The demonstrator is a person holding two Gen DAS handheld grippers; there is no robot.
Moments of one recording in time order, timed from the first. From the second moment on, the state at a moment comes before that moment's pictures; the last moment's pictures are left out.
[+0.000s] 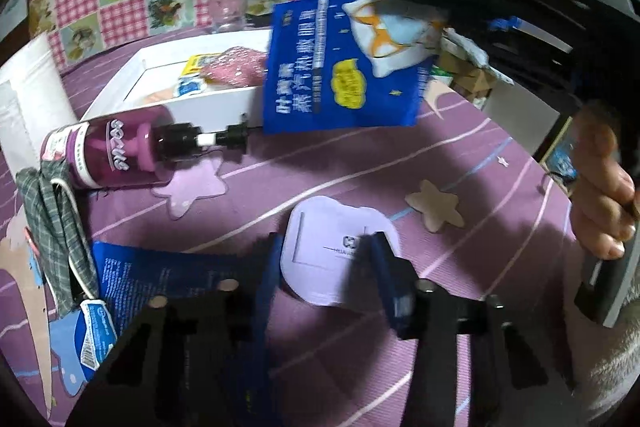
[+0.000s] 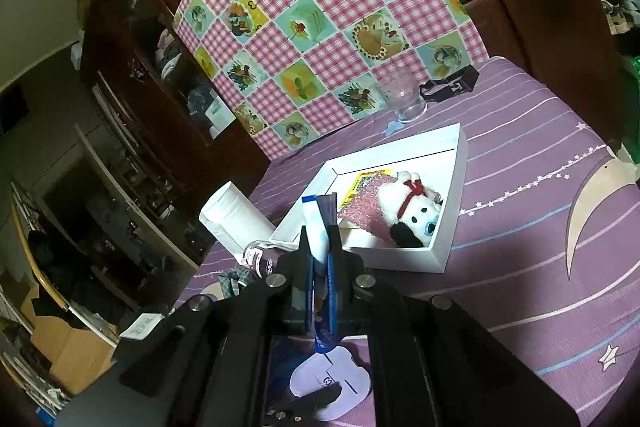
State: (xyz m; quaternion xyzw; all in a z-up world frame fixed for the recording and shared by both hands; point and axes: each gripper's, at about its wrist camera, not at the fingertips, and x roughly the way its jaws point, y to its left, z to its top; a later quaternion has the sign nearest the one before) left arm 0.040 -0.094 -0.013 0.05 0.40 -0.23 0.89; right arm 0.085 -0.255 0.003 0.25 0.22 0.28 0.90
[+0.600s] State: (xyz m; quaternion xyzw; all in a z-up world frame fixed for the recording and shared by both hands) left arm 0.039 -0.080 -0.002 0.02 0.37 -0.22 0.90; right arm 0.083 -0.255 0.003 0.24 0.21 0.28 0.90
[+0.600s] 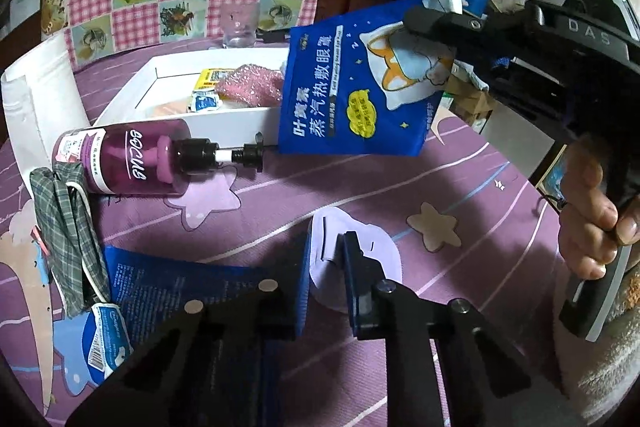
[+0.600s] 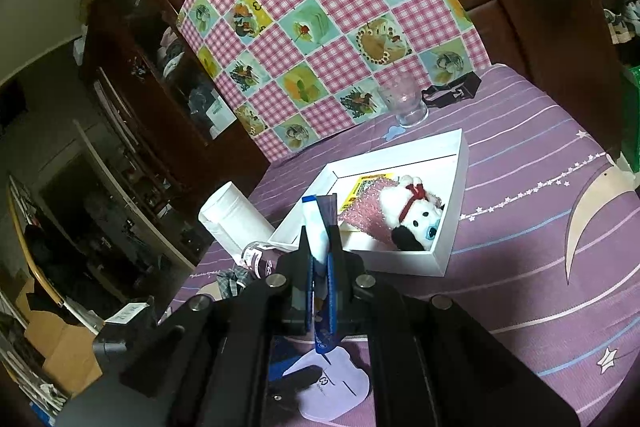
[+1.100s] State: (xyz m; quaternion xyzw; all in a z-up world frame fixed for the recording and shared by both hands) left arm 0.045 -0.045 0.017 -0.06 0.33 -0.20 0.92; right arm 0.080 -0.257 0.010 0.24 0.20 0.28 0.91
